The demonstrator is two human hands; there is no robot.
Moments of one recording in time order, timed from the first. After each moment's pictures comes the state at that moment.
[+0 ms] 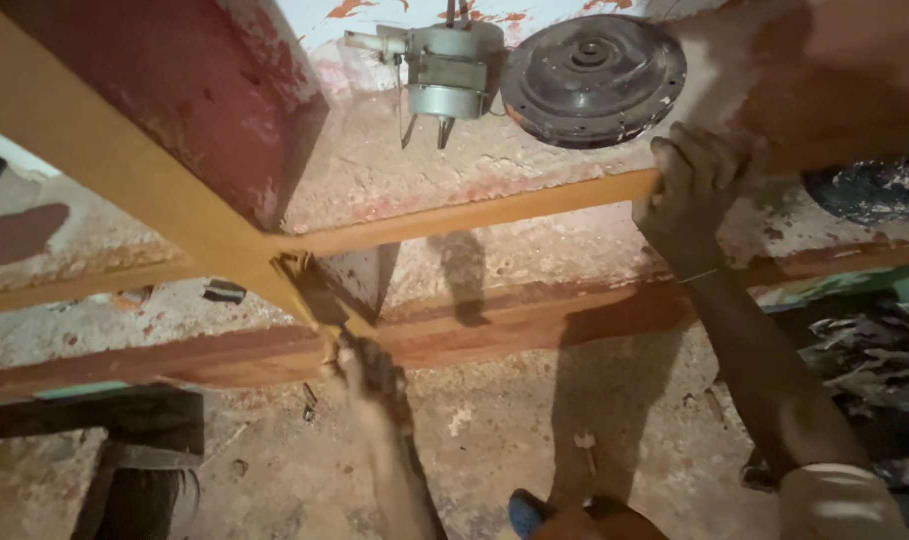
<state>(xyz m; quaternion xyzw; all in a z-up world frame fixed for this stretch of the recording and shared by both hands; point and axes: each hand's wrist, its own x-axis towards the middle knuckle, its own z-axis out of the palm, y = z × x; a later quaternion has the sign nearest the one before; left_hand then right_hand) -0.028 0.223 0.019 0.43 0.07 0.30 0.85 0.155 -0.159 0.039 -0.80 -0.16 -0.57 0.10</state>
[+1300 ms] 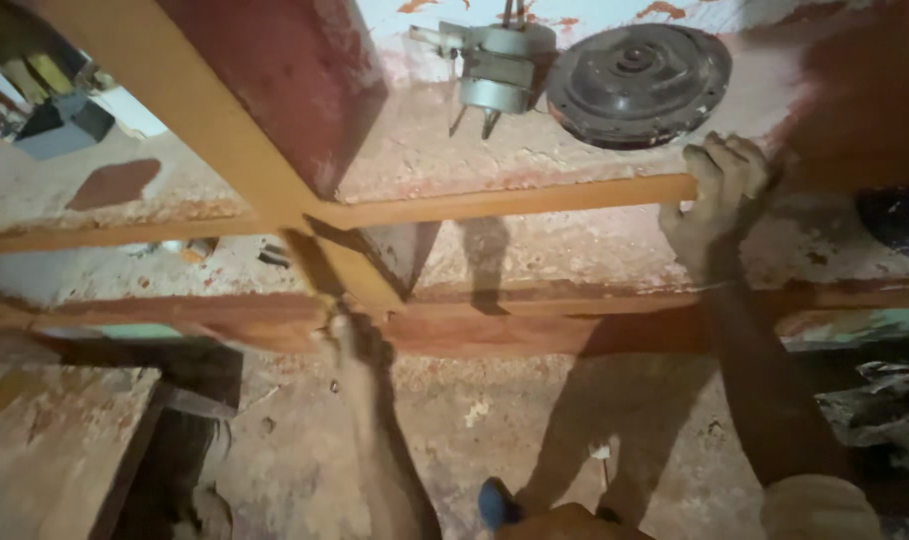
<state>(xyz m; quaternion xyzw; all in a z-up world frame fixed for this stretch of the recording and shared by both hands) -0.040 0.258 0.038 0.45 0.14 0.31 0.82 0.150 -0.153 0.045 -0.80 -0.18 -0.54 0.20</state>
